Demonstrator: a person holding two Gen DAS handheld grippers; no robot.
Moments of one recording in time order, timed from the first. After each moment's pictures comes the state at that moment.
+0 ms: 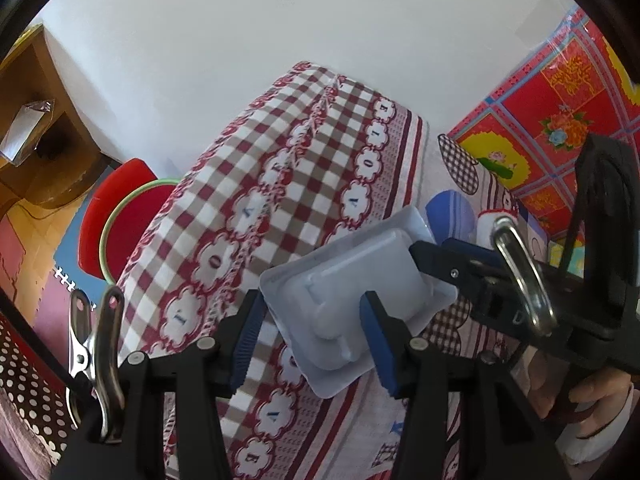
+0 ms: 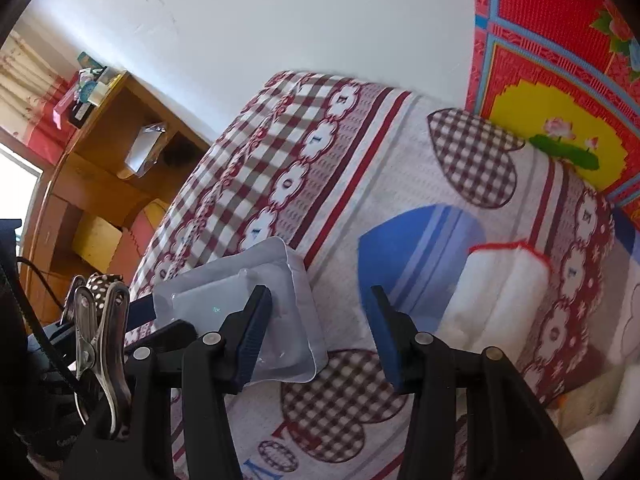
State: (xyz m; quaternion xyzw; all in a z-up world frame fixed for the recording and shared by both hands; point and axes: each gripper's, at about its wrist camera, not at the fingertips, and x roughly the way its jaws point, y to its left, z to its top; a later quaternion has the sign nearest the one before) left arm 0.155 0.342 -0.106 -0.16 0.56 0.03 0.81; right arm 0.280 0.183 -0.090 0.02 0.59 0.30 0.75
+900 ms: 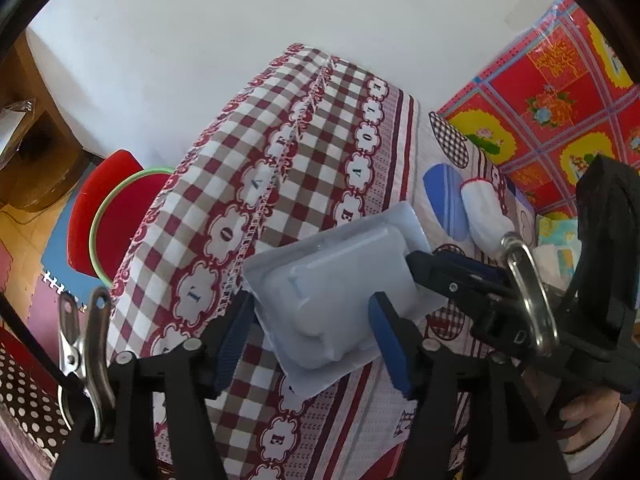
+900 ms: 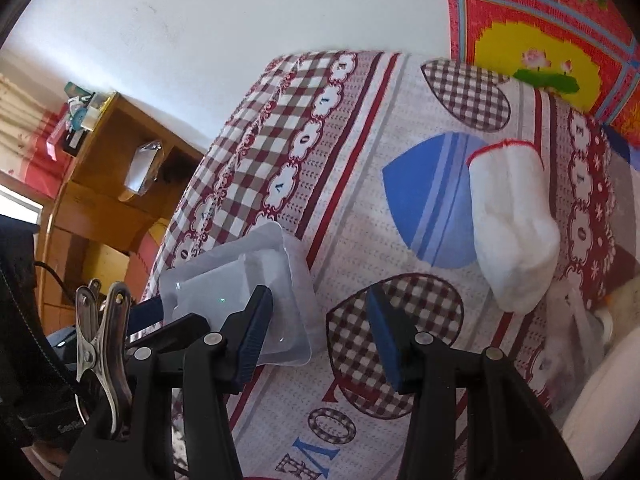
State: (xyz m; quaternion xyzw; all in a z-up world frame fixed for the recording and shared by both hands) left arm 0.142 0.354 -0.114 -0.16 0.58 -0.02 0.80; right arm 0.243 0.186 -0.091 0.06 0.60 0.26 0.75
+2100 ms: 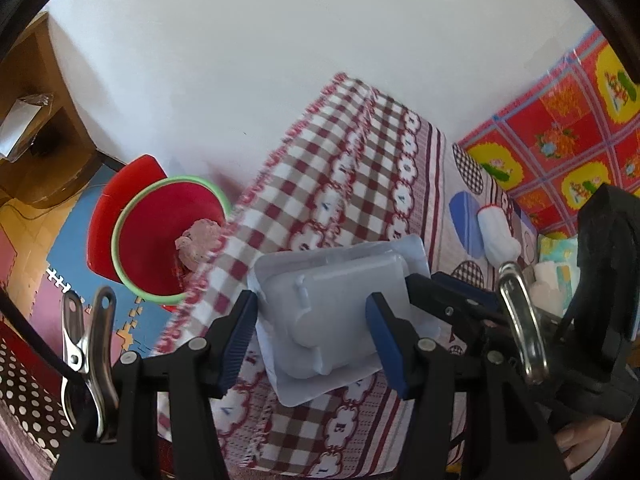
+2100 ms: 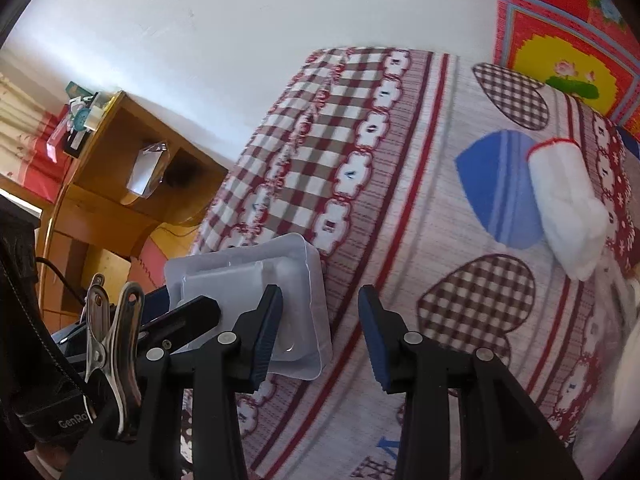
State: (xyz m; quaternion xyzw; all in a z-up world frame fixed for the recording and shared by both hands) left arm 0.126 0.410 -0.097 -0.18 0.55 0.00 0.81; right arm 0.219 0.235 -0.076 0.07 0.60 0.26 0.76
